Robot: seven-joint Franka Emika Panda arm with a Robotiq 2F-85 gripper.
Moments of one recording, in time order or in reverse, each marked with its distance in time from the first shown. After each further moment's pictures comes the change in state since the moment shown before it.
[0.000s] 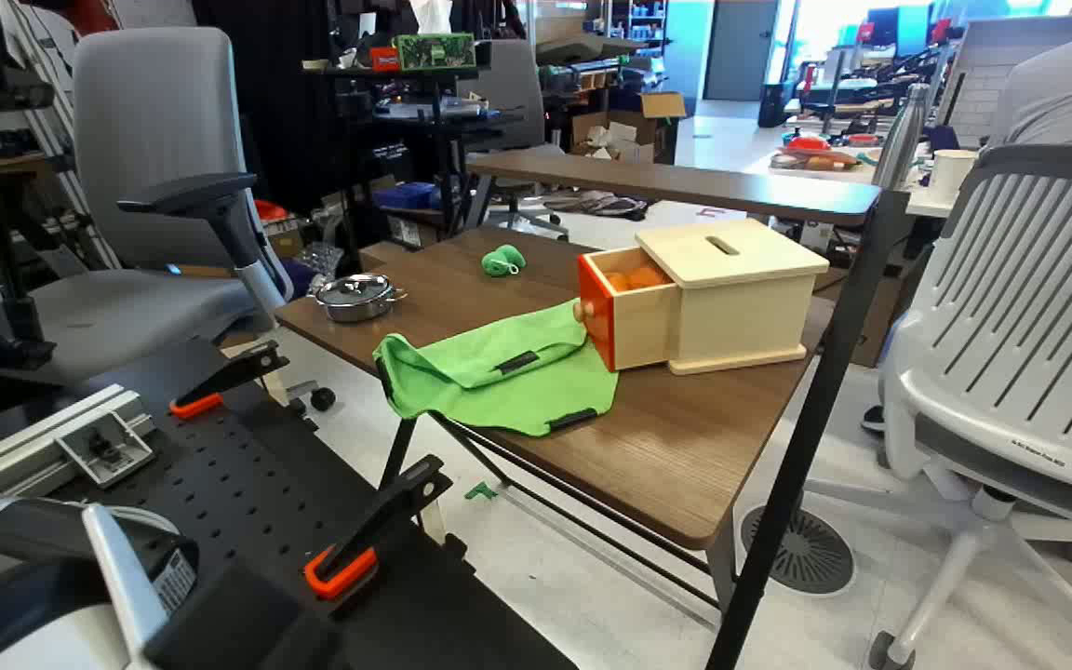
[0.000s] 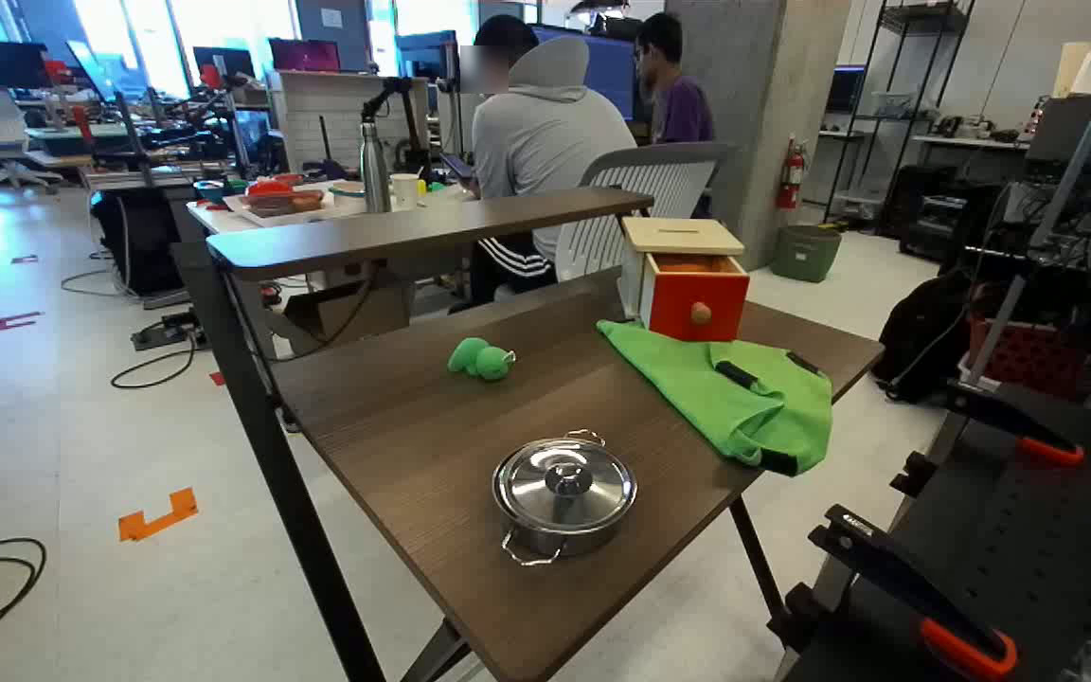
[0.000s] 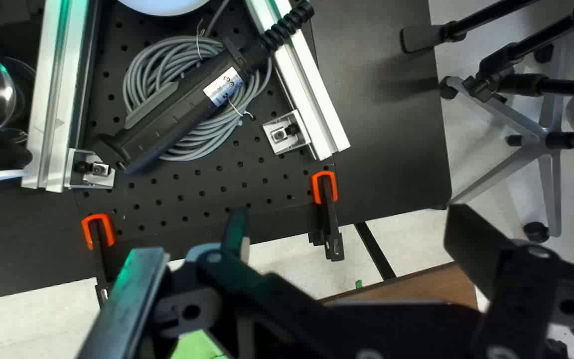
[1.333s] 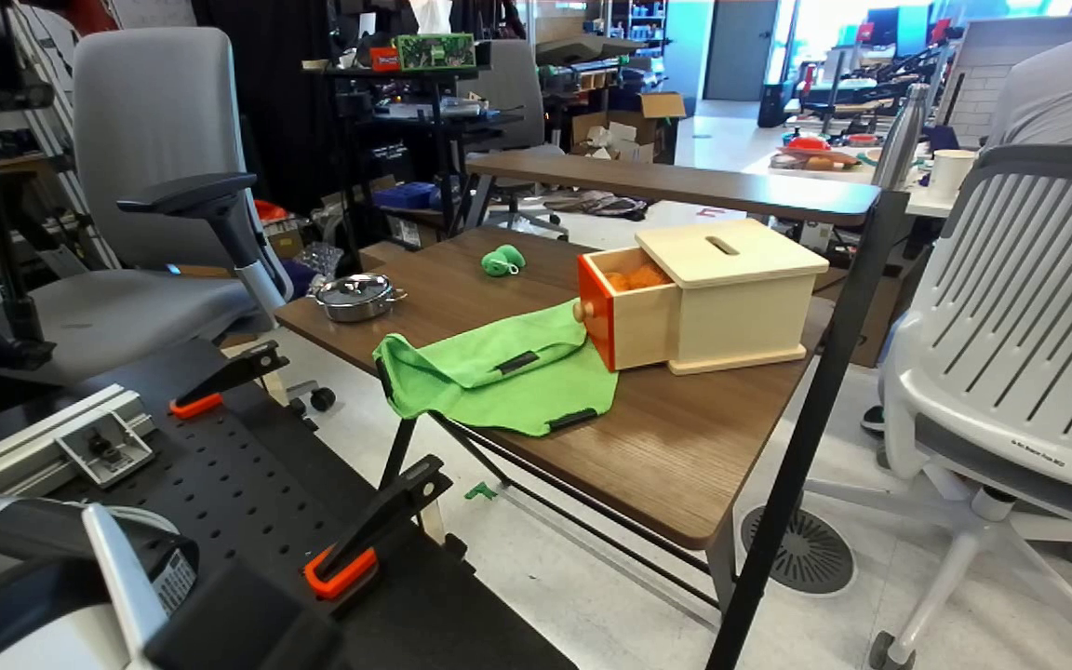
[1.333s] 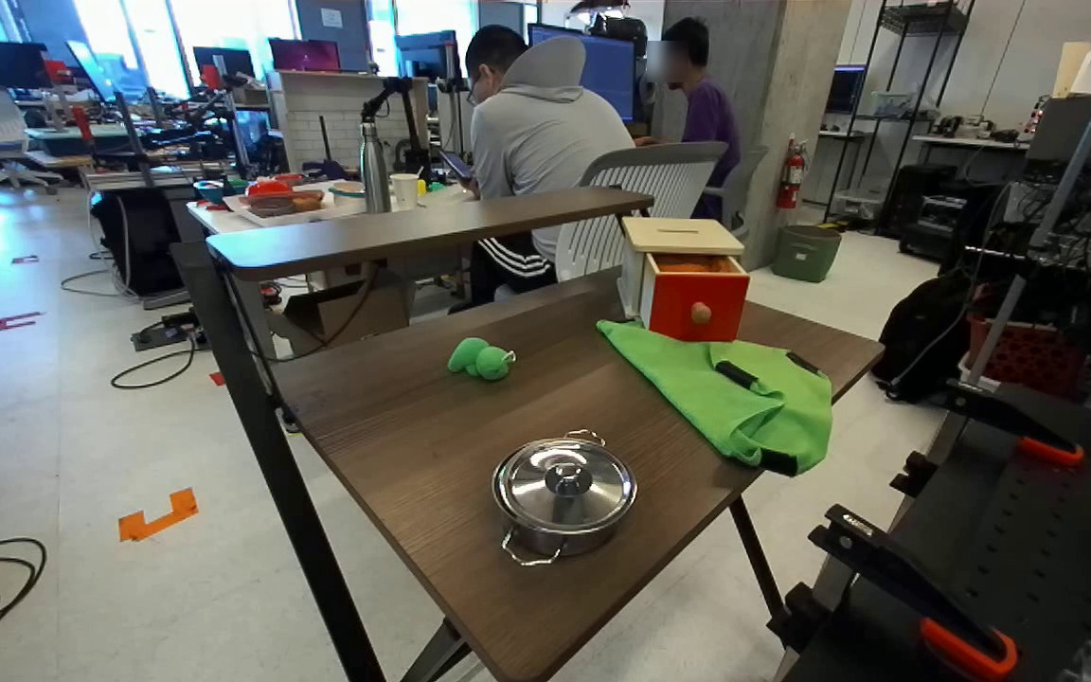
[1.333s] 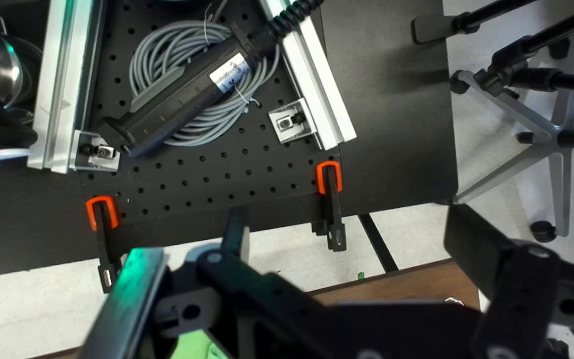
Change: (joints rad) arm 0.000 0.004 0.027 0.000 -0.015 0.030 -0.011
